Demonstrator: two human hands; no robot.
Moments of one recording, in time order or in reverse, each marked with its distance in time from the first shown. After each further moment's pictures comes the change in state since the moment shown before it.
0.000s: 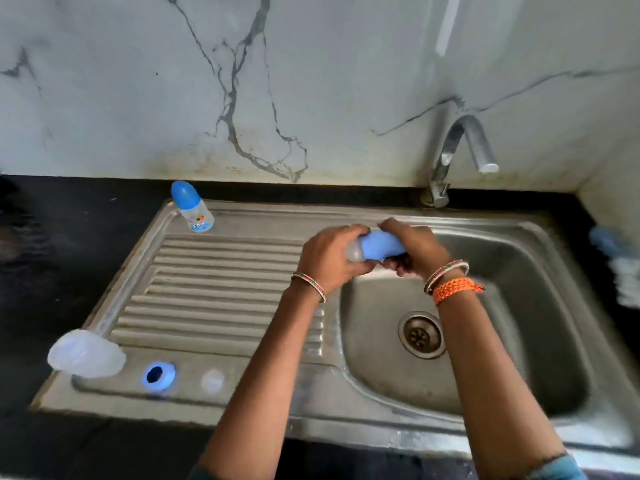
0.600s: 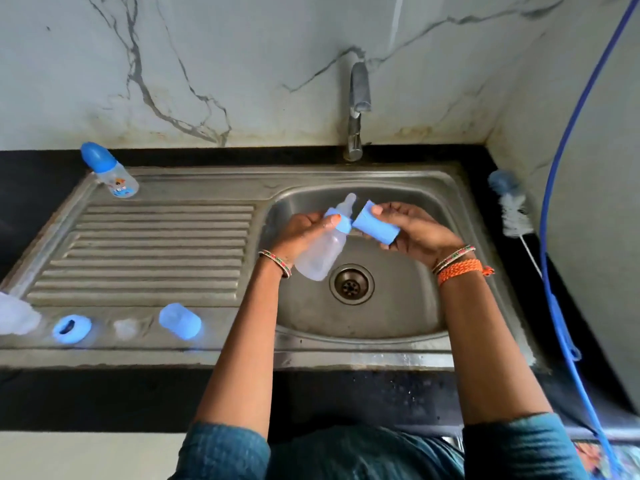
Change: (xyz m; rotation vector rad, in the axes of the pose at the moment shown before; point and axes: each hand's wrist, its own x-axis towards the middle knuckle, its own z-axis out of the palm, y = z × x) left_hand -0.028 0.082 0.095 -0.907 -0.290 -0.506; right_hand -0.039 0.084 -0.164 0.220 -0.374 -0.138
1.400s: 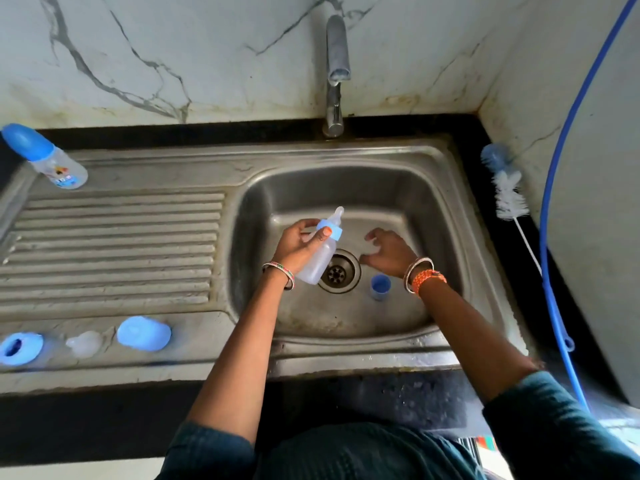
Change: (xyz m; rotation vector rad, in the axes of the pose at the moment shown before) left_hand 0.029 -0.061 0.029 0.047 0.177 -0.128; right_hand 0.043 0.098 -0.038 -0.947 0.230 0.221
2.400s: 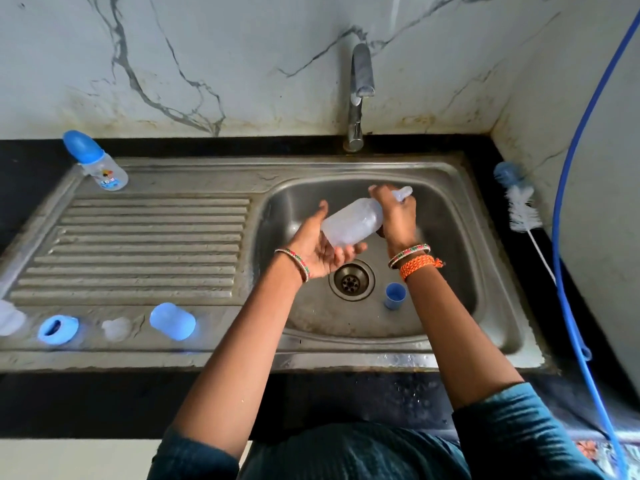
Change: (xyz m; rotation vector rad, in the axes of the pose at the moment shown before) left_hand -0.035 0.059 -0.011 -0.606 -0.353 -0.568; right_hand -0.042 -0.102 -0.025 1.008 0.446 -0.178
